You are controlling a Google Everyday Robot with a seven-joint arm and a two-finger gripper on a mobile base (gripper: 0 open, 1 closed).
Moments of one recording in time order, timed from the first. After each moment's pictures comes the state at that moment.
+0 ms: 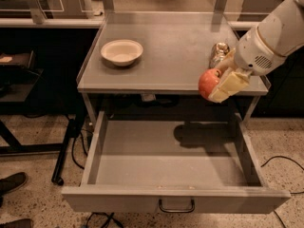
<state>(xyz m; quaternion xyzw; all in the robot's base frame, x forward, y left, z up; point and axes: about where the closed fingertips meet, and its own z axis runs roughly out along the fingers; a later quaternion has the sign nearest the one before) 0.534 -0.174 0.905 -0.59 0.77 0.09 0.23</state>
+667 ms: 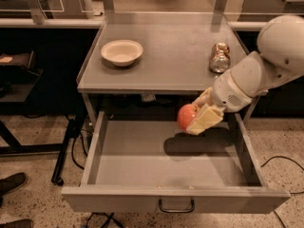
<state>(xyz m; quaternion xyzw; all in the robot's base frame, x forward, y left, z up) 0.509 -0.128 0.814 -0.58 0.76 0.20 0.21</state>
